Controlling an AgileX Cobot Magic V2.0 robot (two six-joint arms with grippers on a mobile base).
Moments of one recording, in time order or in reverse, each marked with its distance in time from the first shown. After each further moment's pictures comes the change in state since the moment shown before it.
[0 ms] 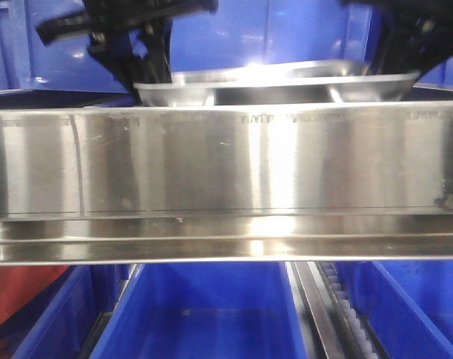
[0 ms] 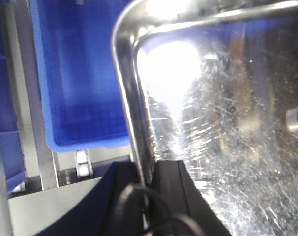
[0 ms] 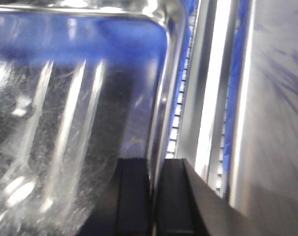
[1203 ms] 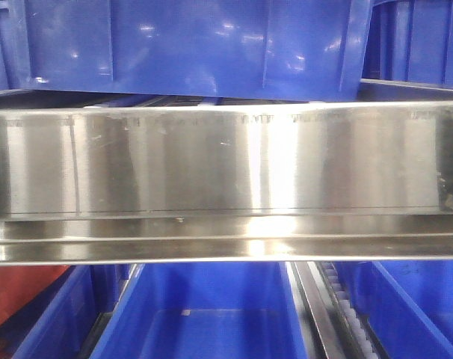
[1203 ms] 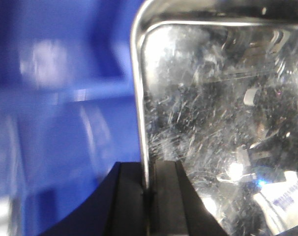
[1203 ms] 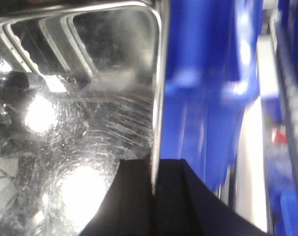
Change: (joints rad) left arm -0.007 -0.298 0.002 0.095 -0.380 0.002; right arm 0.008 -0.272 0.000 0.004 -0.404 -0.004
